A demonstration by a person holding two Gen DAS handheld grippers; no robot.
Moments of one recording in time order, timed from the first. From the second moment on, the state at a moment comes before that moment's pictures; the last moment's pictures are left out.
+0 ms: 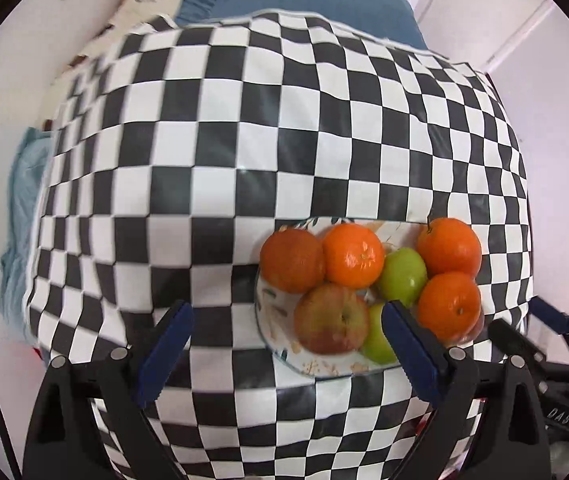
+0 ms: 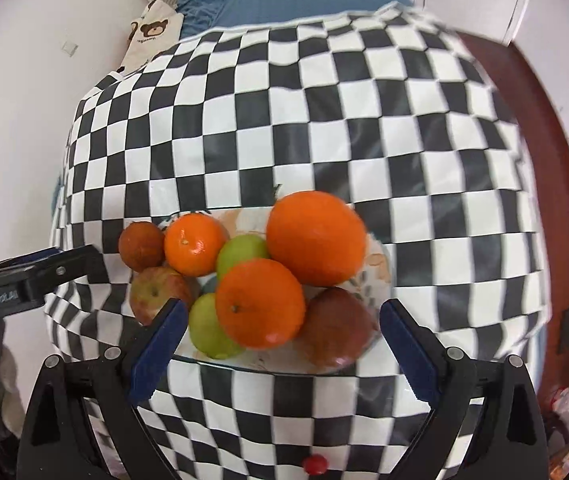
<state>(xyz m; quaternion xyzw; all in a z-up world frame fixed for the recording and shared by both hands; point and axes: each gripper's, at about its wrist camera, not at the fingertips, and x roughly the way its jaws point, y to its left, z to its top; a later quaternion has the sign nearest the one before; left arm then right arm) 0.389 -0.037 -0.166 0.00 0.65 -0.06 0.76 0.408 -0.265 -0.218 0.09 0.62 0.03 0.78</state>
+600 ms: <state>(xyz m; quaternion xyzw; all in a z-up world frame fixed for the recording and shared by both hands) 0.265 -0.055 -0.096 0.02 0.55 -0.04 0.84 0.295 -0.270 -0.135 0.04 0.53 -0.02 0.85</state>
